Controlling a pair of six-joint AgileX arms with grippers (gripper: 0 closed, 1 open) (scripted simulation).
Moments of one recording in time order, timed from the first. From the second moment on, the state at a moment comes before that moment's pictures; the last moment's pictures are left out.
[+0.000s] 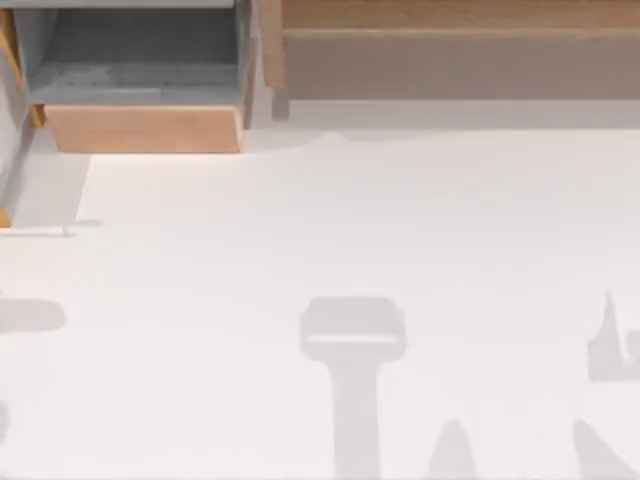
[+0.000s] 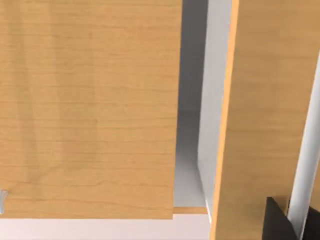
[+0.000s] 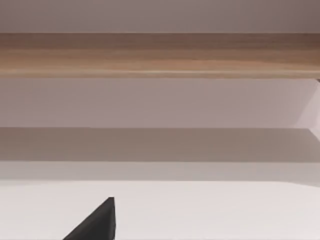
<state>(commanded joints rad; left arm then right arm) 0.59 2.09 0.65 1.41 0.64 1.58 0.00 0.00 0.00 0.00 0.00 0.00</state>
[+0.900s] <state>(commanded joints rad) 0.47 2.22 0.95 1.25 0.51 1.58 0.00 0.00 0.00 0.00 0.00 0.00</state>
